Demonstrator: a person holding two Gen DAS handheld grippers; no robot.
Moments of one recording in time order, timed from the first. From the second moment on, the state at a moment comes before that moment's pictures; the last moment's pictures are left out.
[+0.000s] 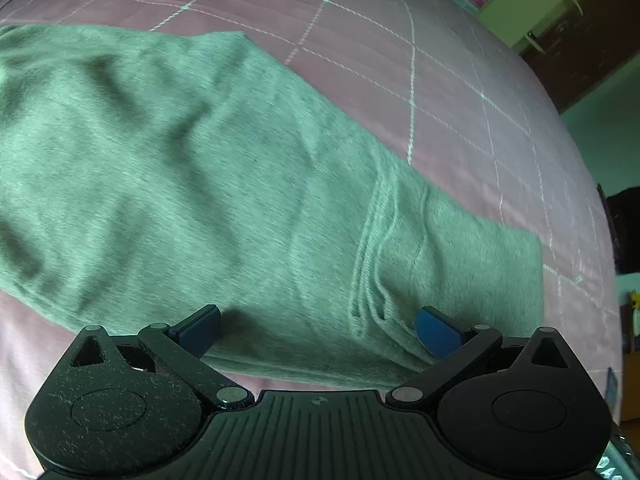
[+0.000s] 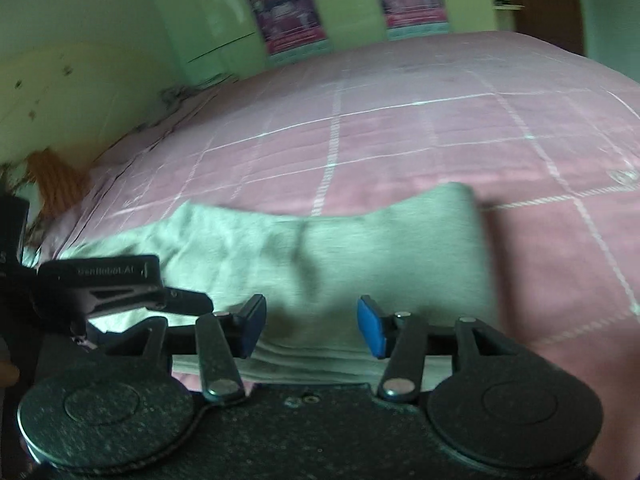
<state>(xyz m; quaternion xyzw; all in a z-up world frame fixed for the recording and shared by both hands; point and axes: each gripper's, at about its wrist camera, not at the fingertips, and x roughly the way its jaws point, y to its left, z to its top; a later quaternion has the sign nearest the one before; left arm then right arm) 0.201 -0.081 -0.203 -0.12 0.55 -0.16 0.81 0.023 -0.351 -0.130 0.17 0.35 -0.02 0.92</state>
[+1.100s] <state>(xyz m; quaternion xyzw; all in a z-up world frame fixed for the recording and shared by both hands) 0.215 -0.014 -0.193 -0.02 0.50 -0.12 0.86 0.023 -0.373 -0.154 0.15 0.37 -0.10 0.91</state>
